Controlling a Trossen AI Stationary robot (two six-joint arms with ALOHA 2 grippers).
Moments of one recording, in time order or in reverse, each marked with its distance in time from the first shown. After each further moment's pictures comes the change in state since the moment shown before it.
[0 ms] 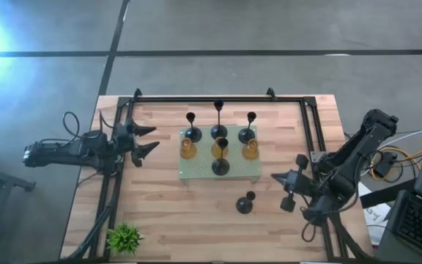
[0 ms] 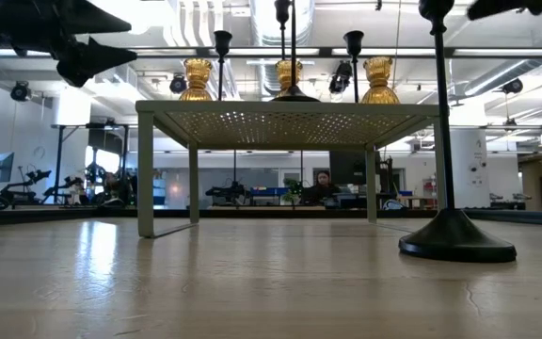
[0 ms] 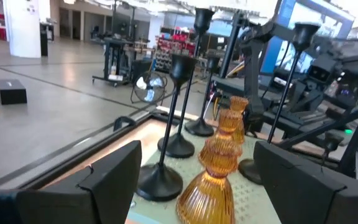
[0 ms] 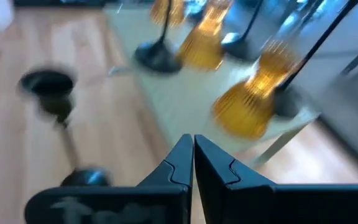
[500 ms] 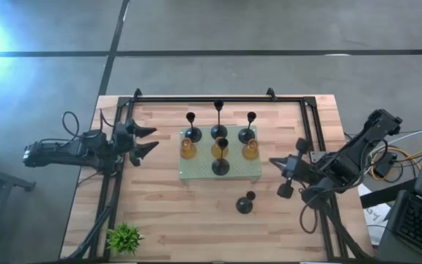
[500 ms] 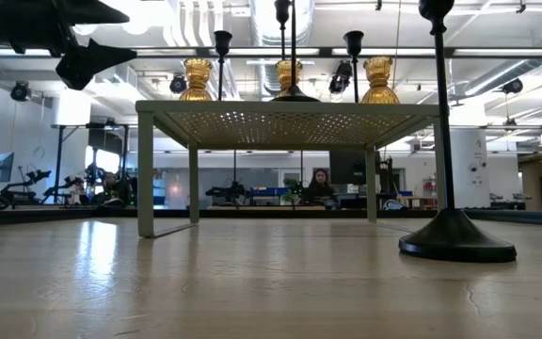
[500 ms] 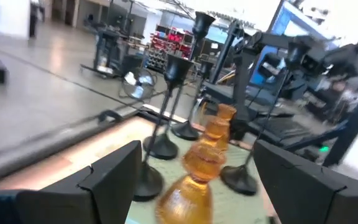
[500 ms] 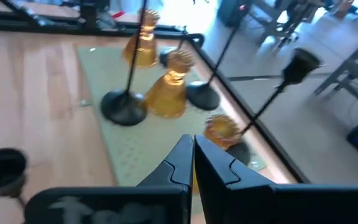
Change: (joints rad) left arm 0.000 0.002 0.010 0.005 0.024 -0.121; right arm -0.145 -0.052 0.166 -0.007 0.014 -0.318
